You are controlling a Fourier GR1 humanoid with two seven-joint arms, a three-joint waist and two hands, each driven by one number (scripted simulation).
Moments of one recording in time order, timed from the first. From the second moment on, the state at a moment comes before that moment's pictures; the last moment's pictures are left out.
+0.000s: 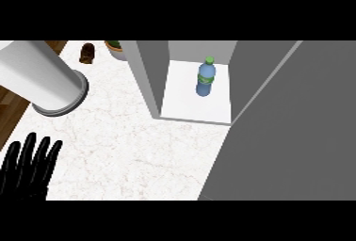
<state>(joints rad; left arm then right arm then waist) 0.36 0.59 -0.32 -2.00 0.72 0.13 -0.53 0.10 -0.18 0.72 -2.44 0.06 0.49 0.44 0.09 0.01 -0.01</state>
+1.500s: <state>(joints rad) 0.38 0.63 -0.27 -2.00 0.76 0.04 -0.54 0.13 -0.09 0.44 -2.21 -0.40 0.28 0.42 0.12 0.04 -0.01</state>
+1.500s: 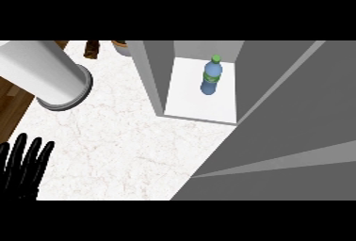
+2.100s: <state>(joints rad) 0.35 0.63 -0.26 -1.98 0.78 0.00 -0.52 -0.43 -0.01 0.29 -1.69 -0.42 -0.16 0.37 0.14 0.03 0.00</state>
